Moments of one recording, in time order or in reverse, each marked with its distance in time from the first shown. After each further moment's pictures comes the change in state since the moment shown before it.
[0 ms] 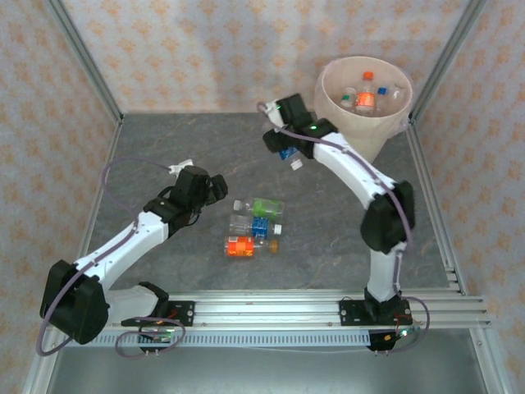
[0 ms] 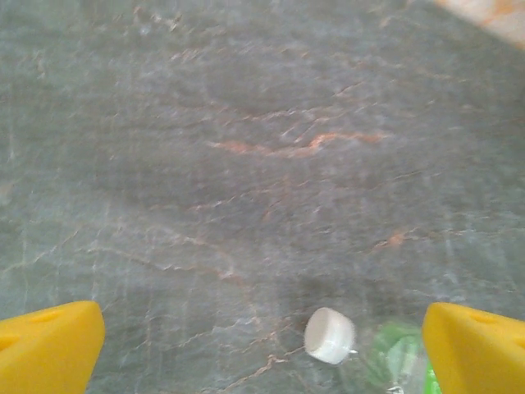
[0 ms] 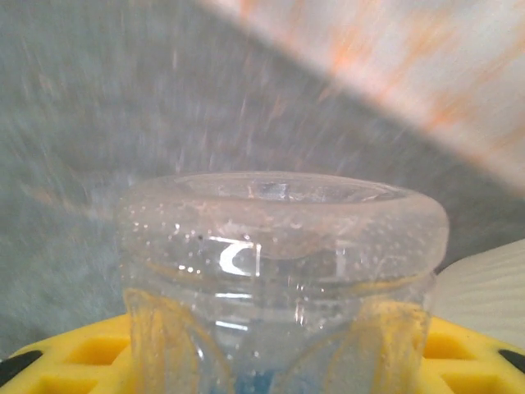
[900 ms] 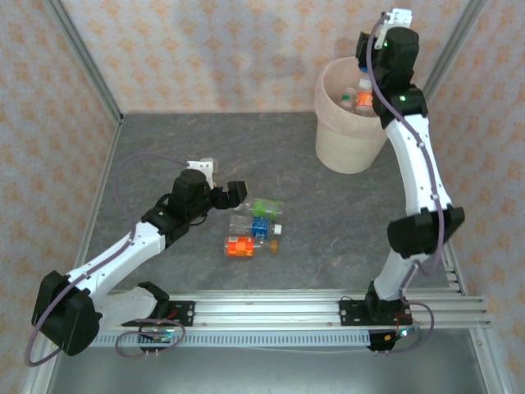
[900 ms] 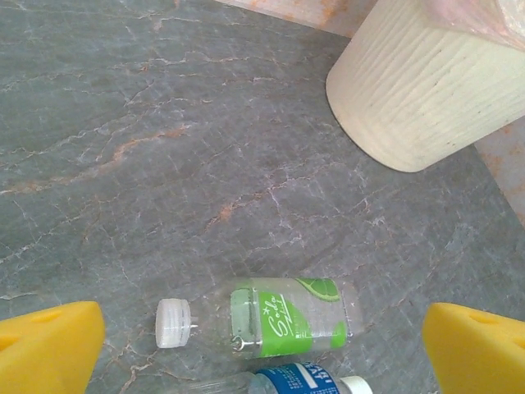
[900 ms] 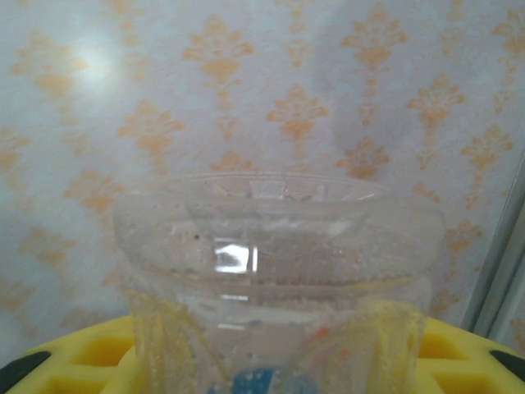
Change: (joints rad) left arm -0.068 -0.071 -0.061 0.218 0.277 0.204; right arm -0.399 -0.008 0.378 0.244 0.199 0.208
